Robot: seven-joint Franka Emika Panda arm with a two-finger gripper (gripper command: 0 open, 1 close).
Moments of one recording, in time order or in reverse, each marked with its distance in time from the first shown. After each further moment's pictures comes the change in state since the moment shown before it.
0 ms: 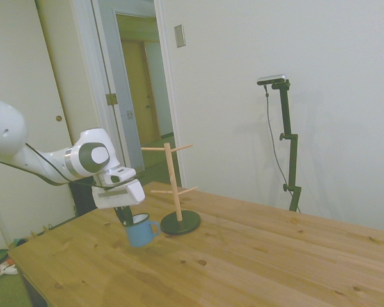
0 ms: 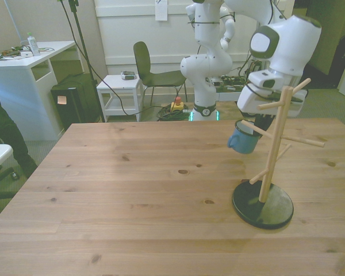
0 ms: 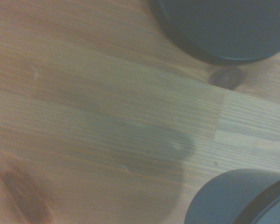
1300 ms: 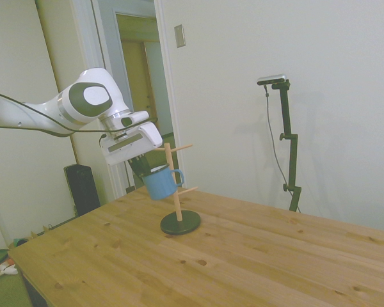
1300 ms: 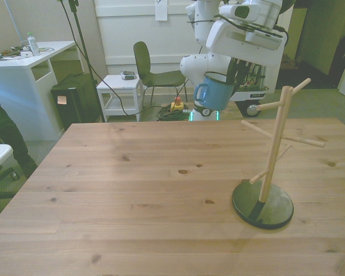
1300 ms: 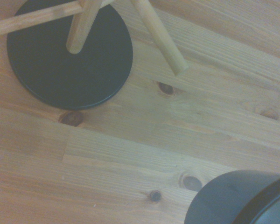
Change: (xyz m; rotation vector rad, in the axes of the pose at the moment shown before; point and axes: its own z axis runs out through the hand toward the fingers) arm 0.100 0.077 -0.104 0.009 0.075 0.017
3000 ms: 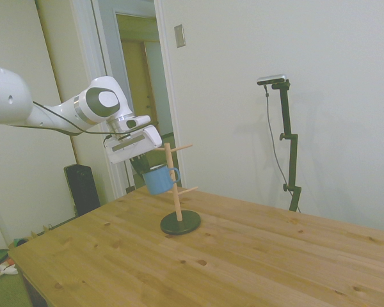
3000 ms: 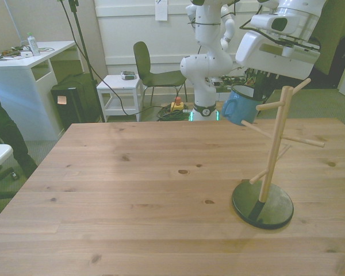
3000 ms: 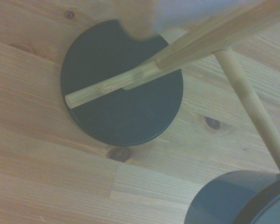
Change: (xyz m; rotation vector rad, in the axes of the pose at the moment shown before) arm 0.002 -0.084 0.007 -0.018 -0.035 -0.057
